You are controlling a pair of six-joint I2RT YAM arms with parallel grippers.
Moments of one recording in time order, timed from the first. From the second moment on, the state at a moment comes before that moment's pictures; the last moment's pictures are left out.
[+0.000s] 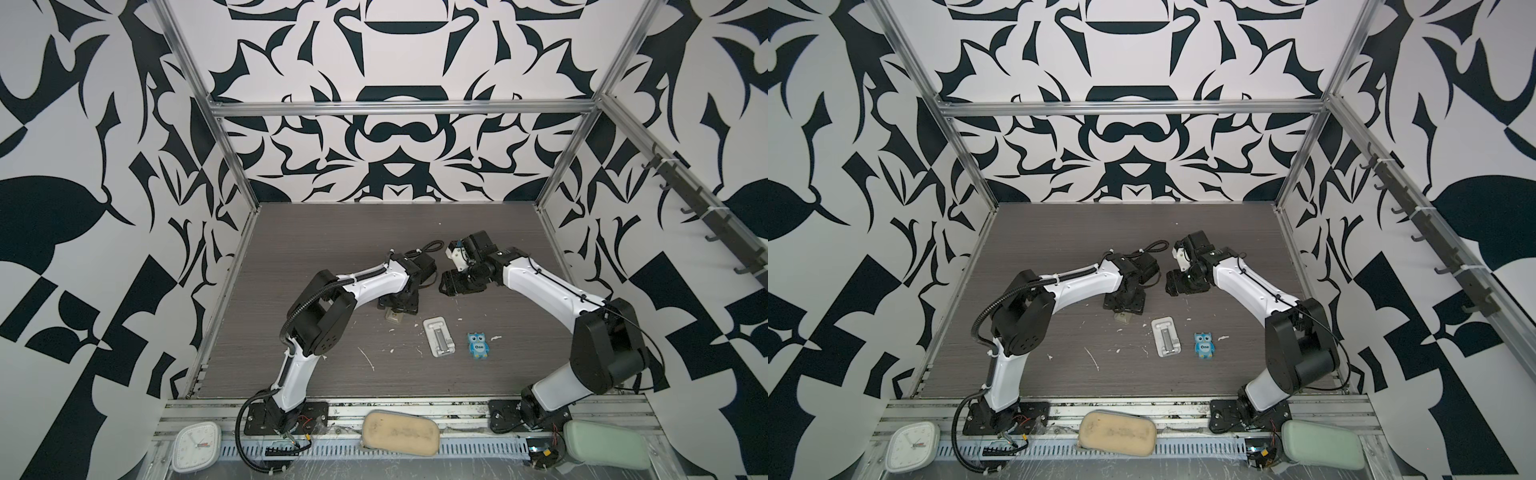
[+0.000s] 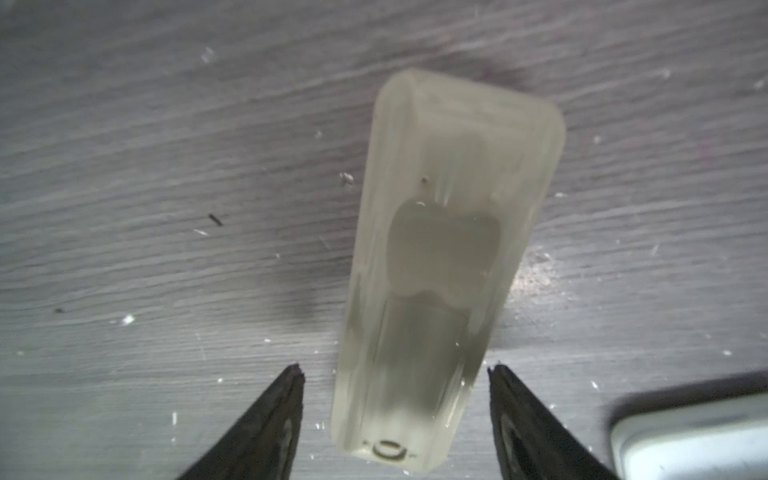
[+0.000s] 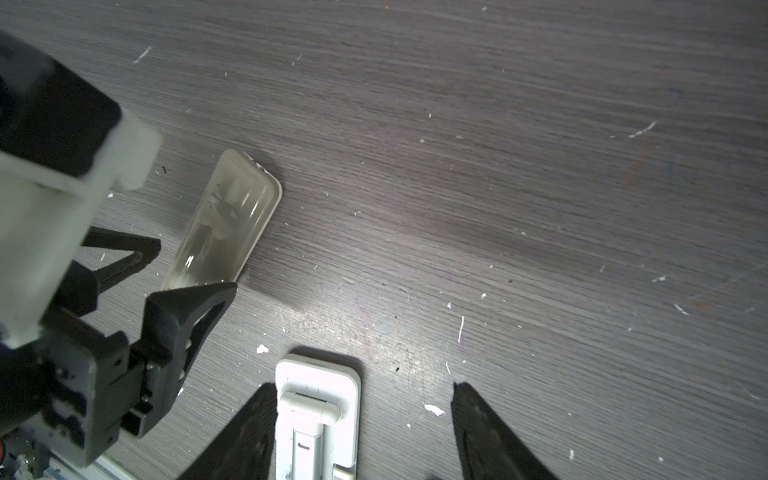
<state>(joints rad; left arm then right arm) -0.86 2.08 1.56 -0.99 -0.12 -0.67 0.39 1.55 1.12 -0.73 -0.25 0.20</state>
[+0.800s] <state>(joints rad) -0.82 1.99 1.39 -0.82 -0.04 -0.62 0.37 1.54 1.14 -0.73 -0.27 0.21</state>
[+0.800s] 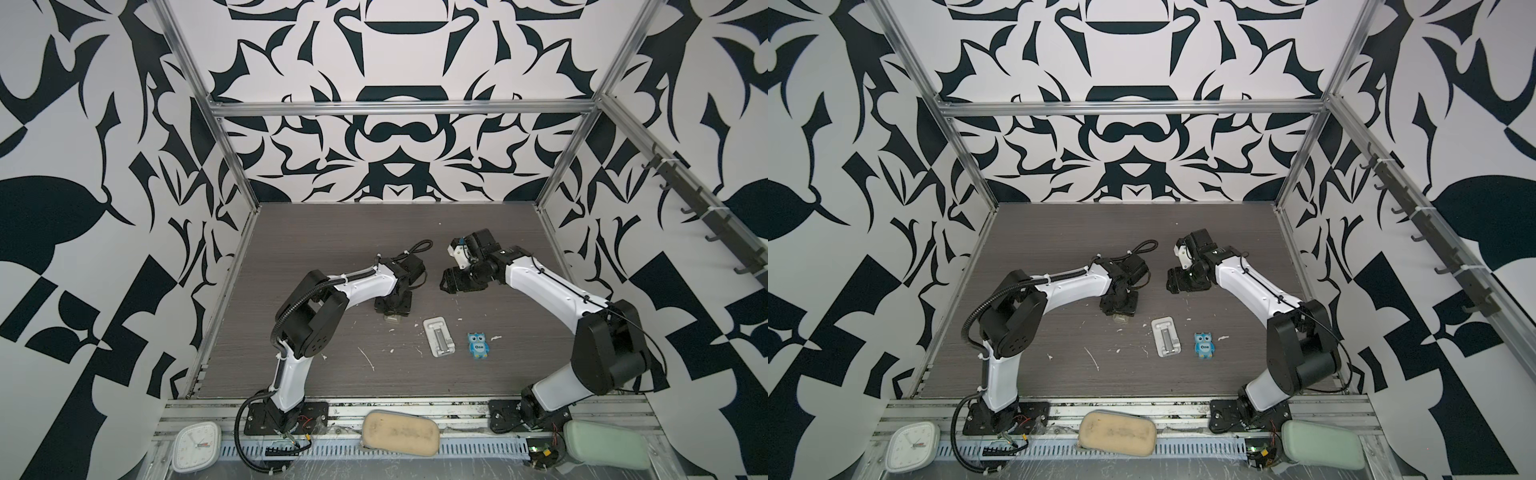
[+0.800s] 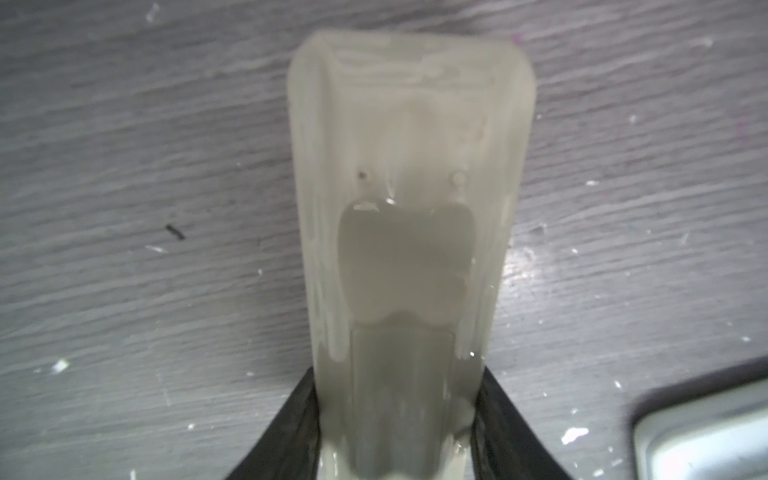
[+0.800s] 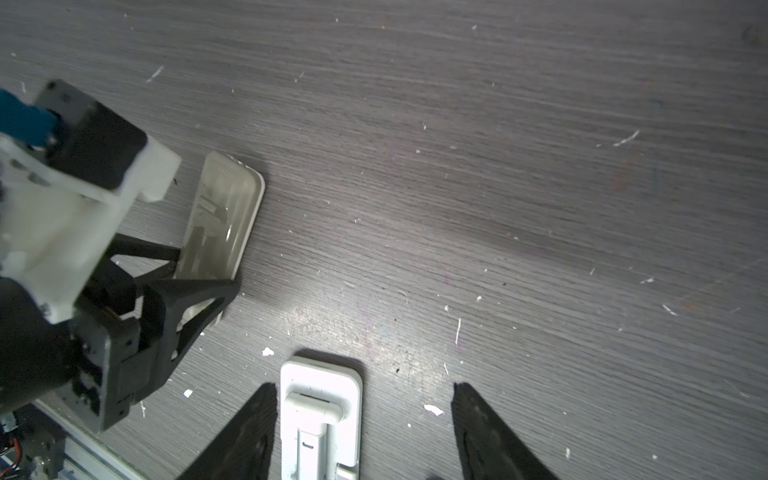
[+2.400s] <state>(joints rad) -0.61 1.41 1.14 0.01 0.87 -0.82 0.36 1.38 1.20 0.05 -1.03 0.74</state>
